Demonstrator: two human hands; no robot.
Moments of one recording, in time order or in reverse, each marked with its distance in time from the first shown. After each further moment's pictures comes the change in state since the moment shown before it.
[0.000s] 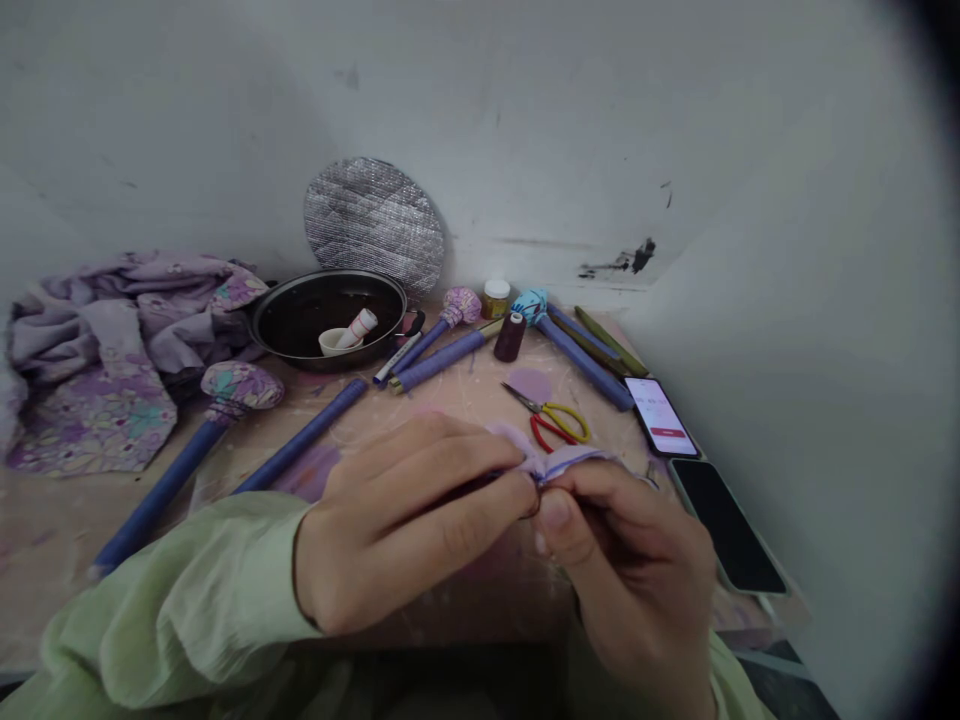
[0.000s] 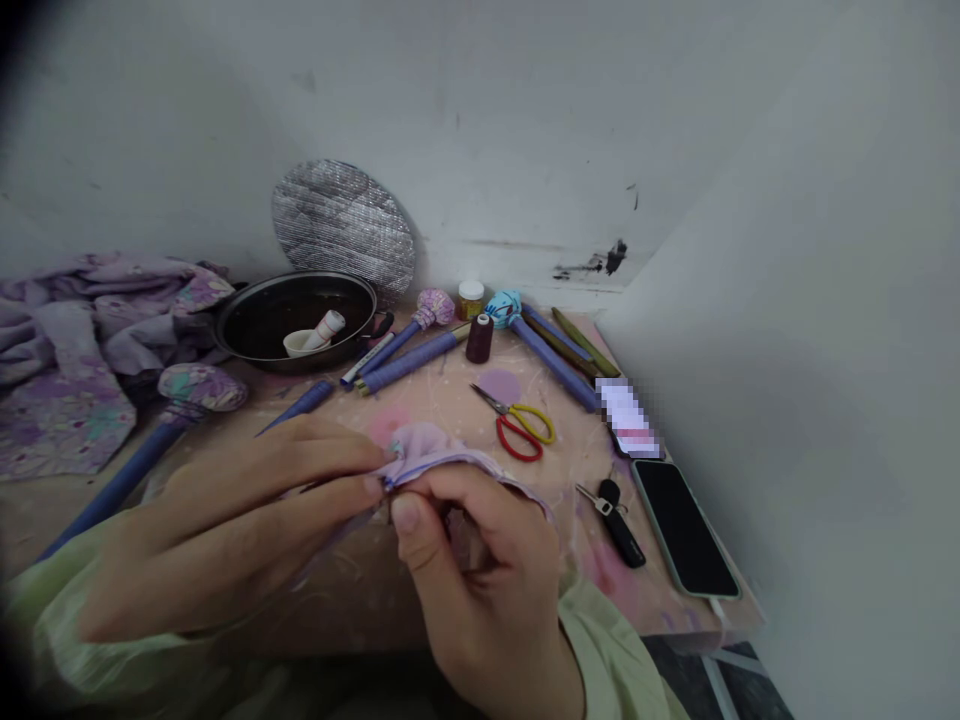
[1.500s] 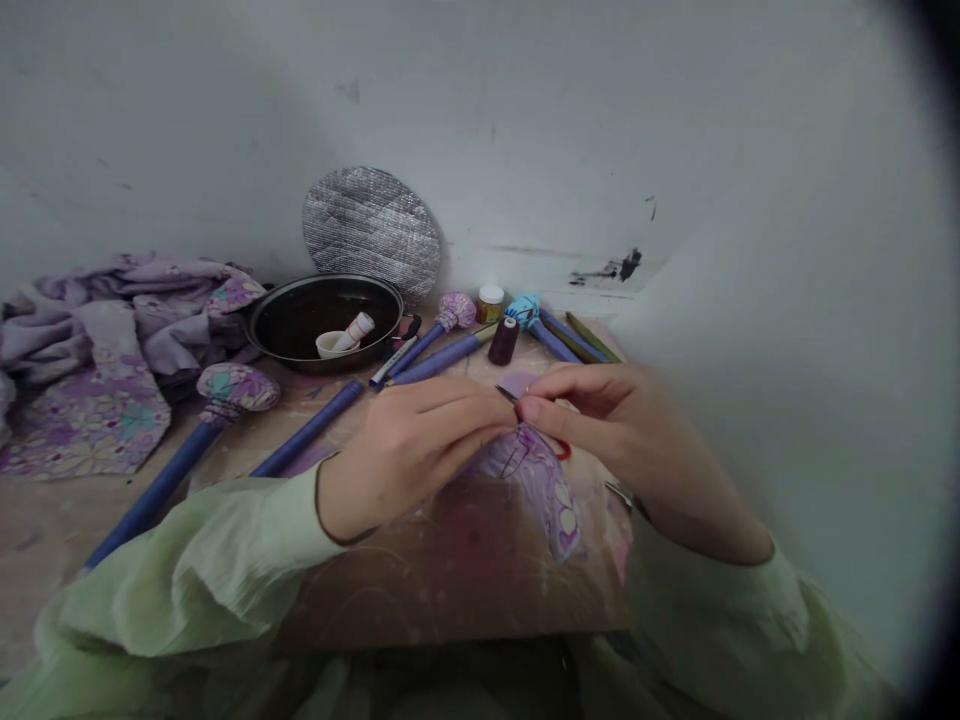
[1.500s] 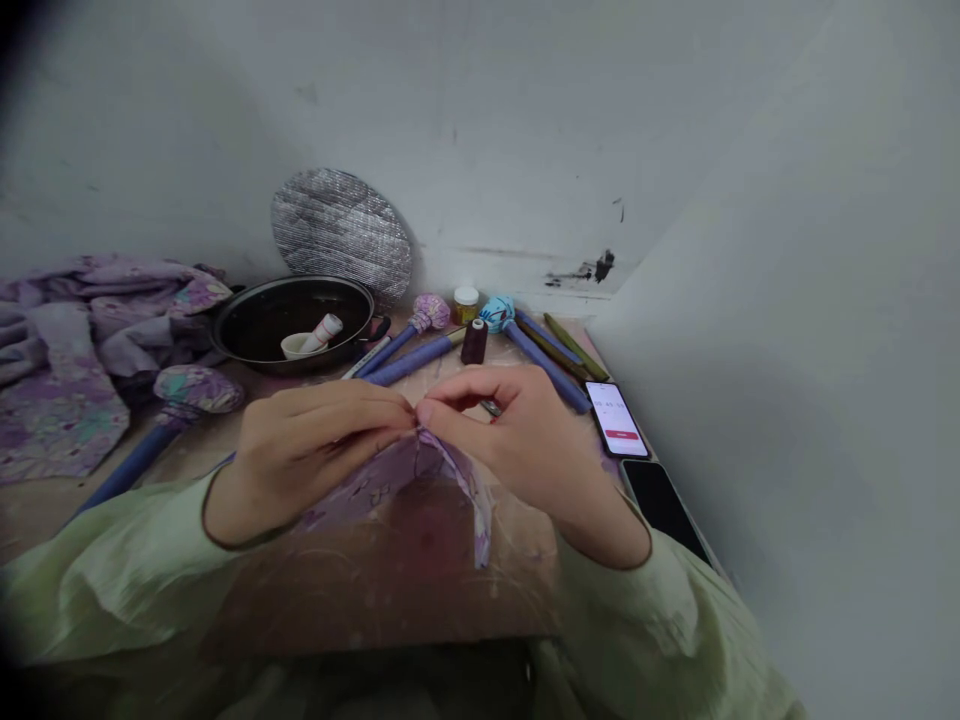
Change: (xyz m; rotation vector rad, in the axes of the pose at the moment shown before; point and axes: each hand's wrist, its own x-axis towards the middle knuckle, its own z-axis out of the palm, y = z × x) left_hand 0.006 -0.029 0.026 -0.022 0.064 -0.030; right_hand 0.077 0.005 -0.029 -0.120 -0.384 0.149
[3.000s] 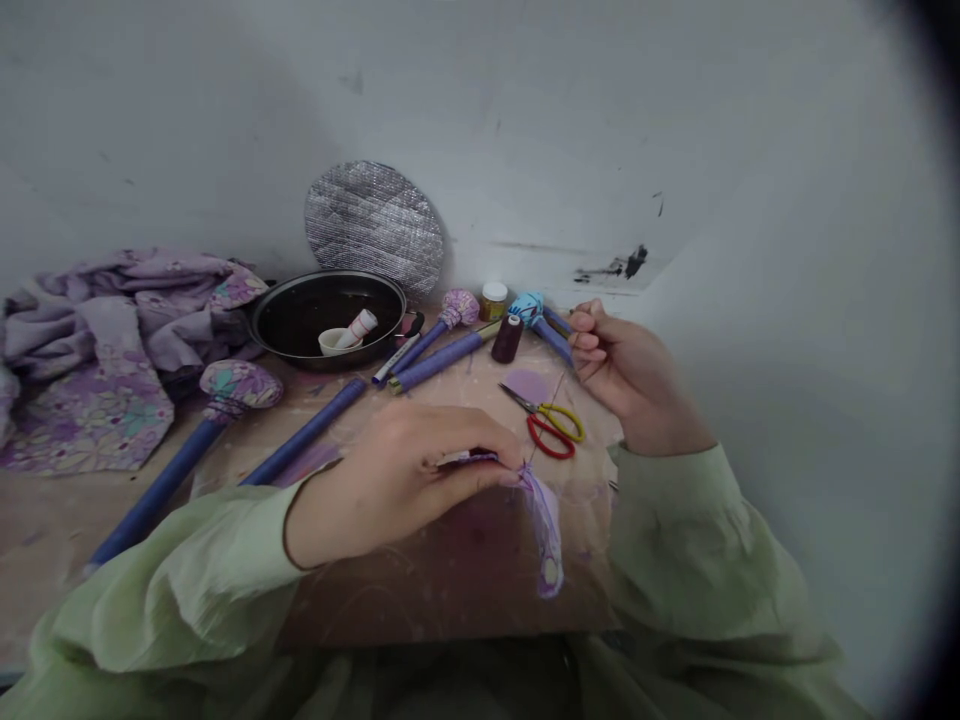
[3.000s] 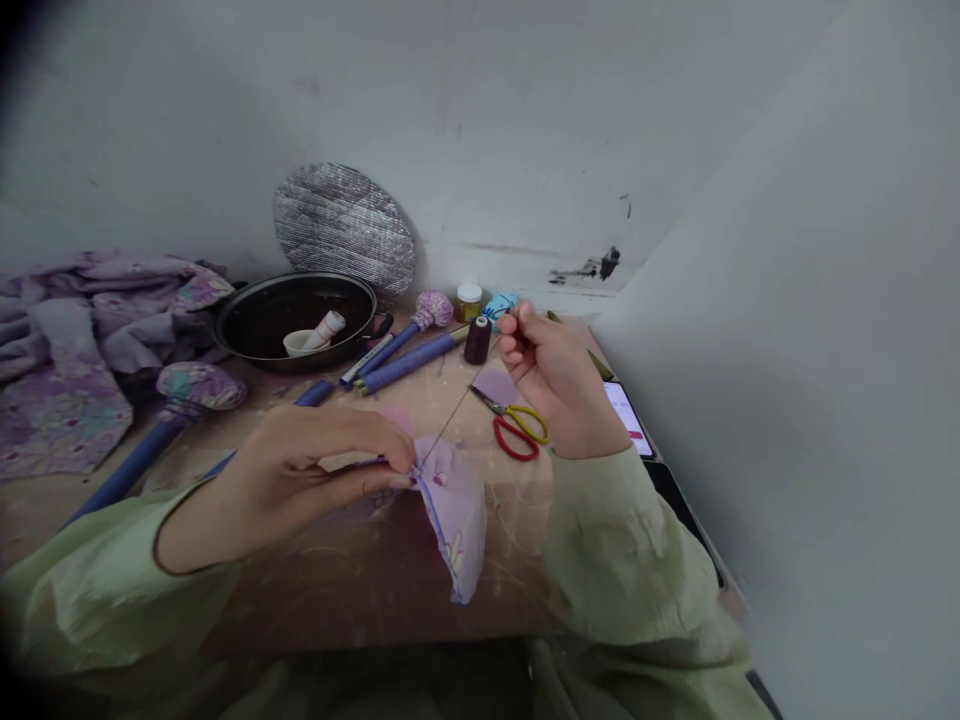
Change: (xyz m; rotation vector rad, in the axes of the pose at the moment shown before) left_hand 0.000 0.011 -0.014 -0.390 -0.275 -0.297; right_hand 0.059 0.041 -0.014 1.004 0.339 0.423
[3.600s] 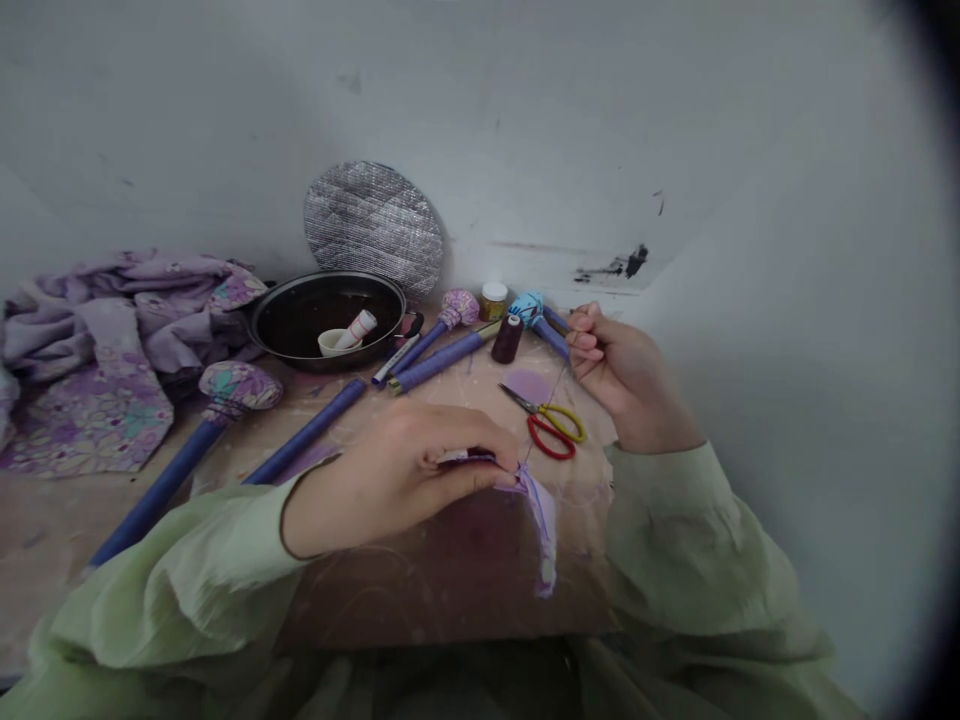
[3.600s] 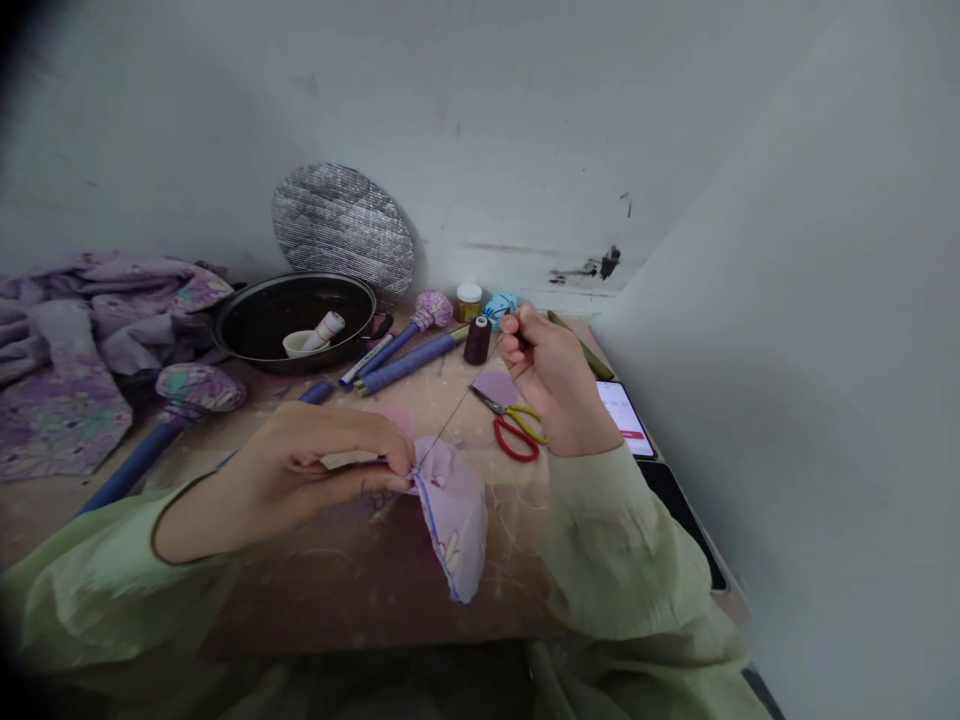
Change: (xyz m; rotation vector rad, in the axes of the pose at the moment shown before) left_hand 0.001 0.000 -0.005 -0.040 -0.088 -0.072; right_hand 0.010 0.007 -0.009 -0.007 -0.013 -0.078
